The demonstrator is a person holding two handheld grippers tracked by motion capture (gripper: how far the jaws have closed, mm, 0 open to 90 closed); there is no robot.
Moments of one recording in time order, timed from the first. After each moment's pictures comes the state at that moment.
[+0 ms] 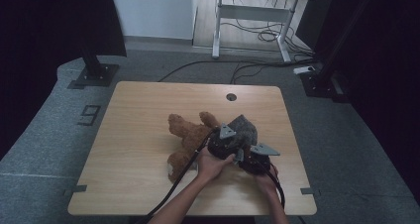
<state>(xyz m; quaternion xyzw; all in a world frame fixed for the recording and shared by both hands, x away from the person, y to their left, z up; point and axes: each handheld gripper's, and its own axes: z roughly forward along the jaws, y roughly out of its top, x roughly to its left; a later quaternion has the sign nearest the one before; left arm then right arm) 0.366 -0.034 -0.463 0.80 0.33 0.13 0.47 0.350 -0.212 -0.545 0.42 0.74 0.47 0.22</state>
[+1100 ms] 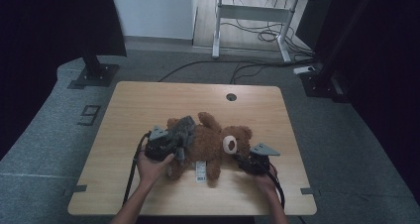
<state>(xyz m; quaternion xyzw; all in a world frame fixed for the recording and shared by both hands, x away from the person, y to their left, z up) 0.356 0.137 -0.470 0.75 0.44 0.15 0.47 0.349 -0.211 -0.545 0.42 0.74 0.47 0.21</state>
